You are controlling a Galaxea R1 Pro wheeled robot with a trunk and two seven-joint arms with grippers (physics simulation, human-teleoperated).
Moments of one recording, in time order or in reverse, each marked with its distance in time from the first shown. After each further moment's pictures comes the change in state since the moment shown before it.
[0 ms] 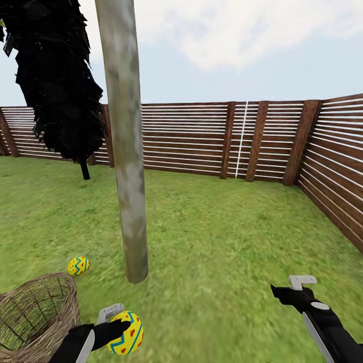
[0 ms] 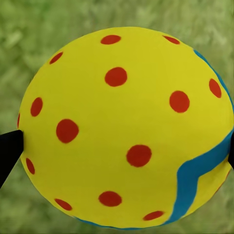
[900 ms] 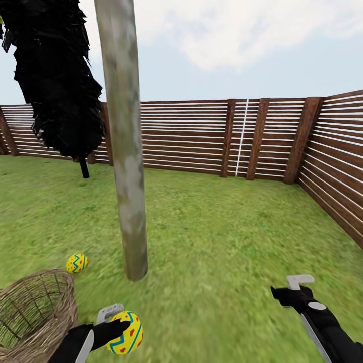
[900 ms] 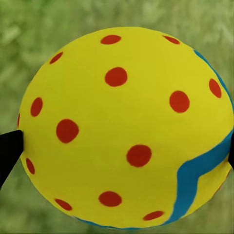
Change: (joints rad) left arm 0.000 0.003 0.005 0.001 -0.001 -0.003 -0.003; right arm 0.000 0.000 0.020 0.000 0.072 0.000 0.004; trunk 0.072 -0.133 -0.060
